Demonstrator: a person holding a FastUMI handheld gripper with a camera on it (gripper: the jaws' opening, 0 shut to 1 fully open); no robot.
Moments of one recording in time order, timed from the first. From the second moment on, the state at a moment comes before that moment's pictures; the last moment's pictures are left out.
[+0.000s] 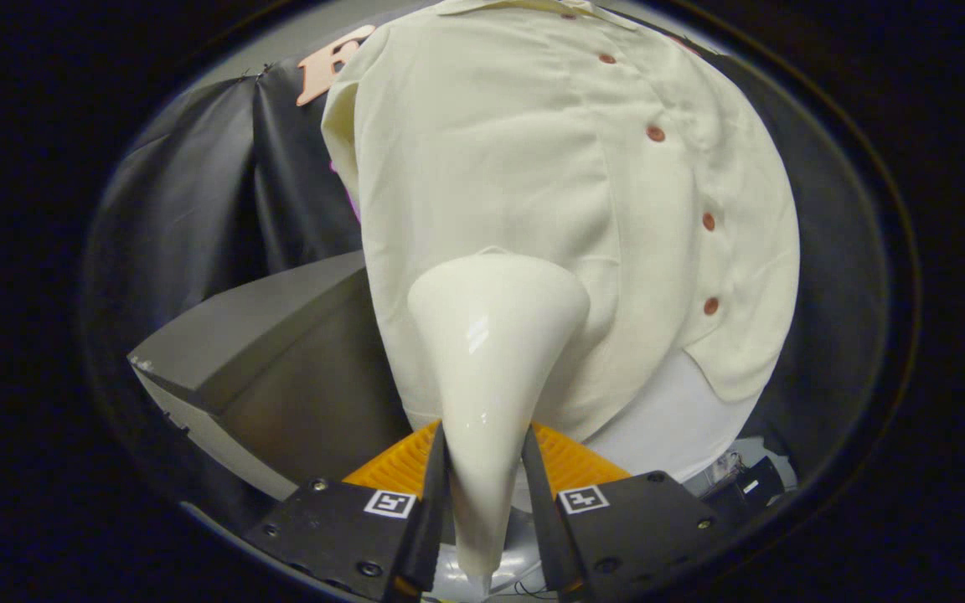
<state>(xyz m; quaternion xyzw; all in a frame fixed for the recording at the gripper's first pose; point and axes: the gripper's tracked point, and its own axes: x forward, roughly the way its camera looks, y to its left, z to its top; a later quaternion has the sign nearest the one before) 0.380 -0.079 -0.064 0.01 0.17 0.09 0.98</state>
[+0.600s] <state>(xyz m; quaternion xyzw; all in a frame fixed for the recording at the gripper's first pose) 0.364 -0.083 -0.141 0.06 0.20 0.07 0.98</state>
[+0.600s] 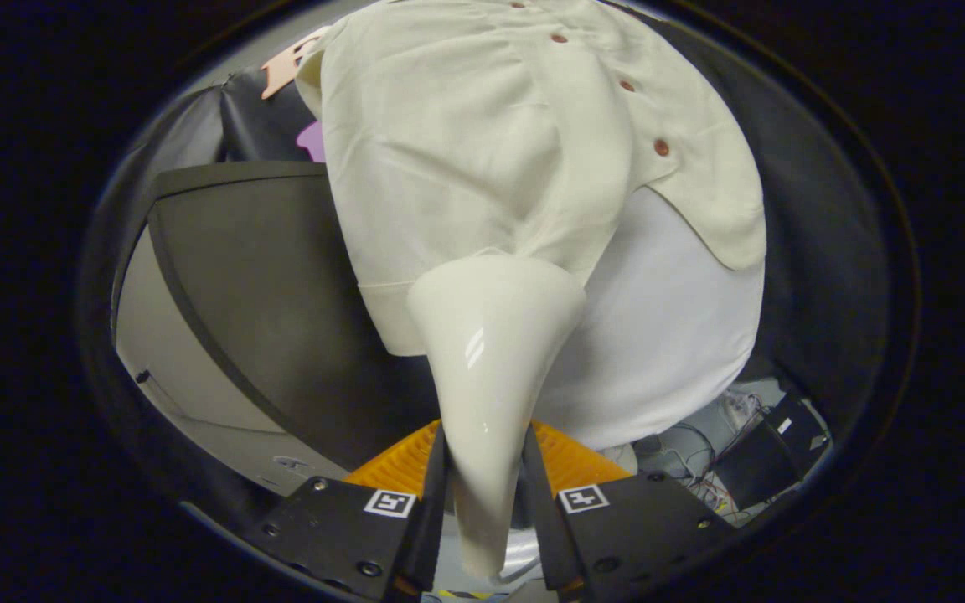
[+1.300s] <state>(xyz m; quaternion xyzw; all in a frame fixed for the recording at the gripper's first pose) 0.327 -0.146 0.091 -0.04 0.12 0.08 0.99</state>
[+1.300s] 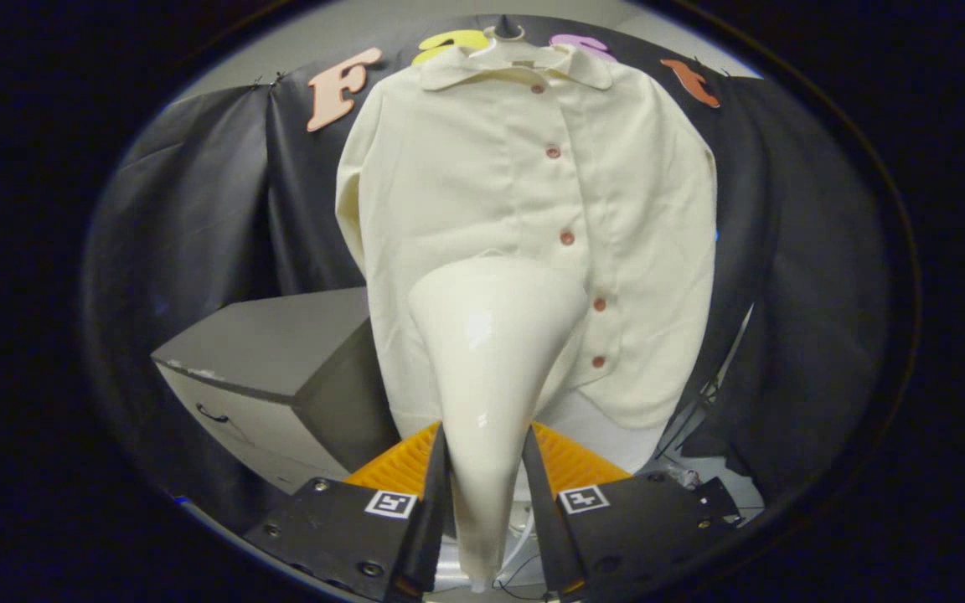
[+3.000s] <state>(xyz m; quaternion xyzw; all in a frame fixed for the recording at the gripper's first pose) 0.451 -0.280 0.190 -0.02 0.13 0.09 0.99</state>
